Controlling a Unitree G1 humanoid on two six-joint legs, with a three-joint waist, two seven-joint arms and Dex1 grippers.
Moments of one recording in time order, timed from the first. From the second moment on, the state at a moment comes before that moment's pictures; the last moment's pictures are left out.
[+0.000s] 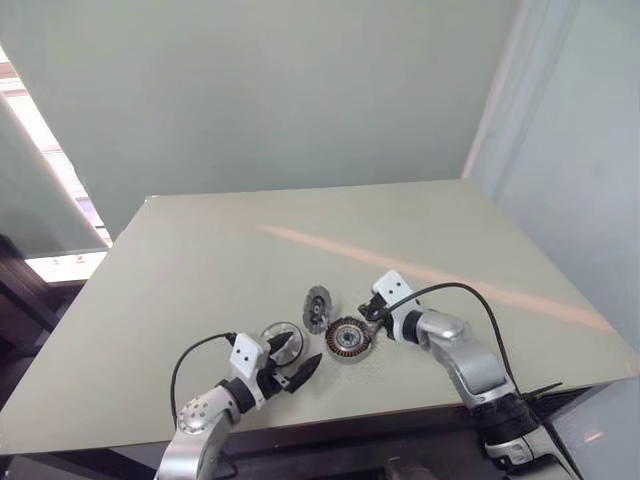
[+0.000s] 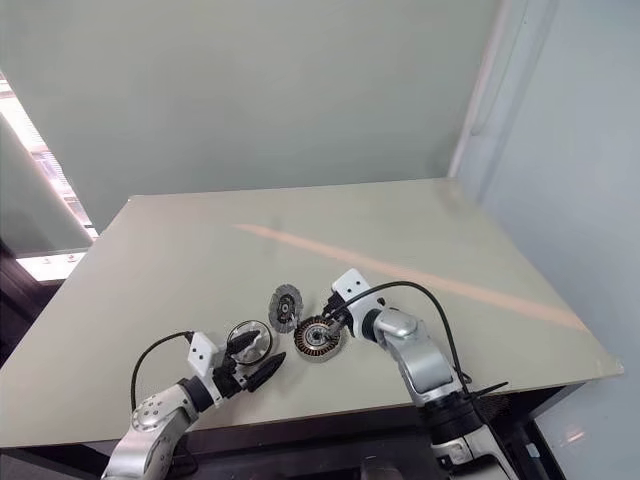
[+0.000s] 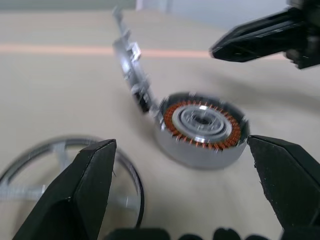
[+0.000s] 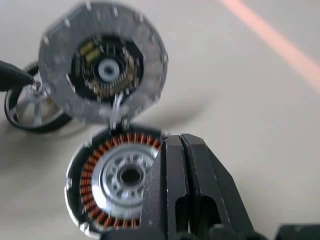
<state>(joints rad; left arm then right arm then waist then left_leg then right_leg) 0.16 0.29 0.00 0.03 -0.37 0.09 -0.70 -0.33 -0.19 0.26 0.02 0.02 0.52 0.57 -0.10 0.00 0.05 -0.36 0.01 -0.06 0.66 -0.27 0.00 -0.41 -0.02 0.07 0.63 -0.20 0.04</state>
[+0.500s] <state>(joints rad) 0.30 0.25 0.25 -0.13 -0.72 0.49 -0.50 -0.26 -0.22 0.27 -0.01 0.03 0.51 0.59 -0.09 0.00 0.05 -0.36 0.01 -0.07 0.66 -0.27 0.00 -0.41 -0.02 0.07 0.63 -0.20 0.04</state>
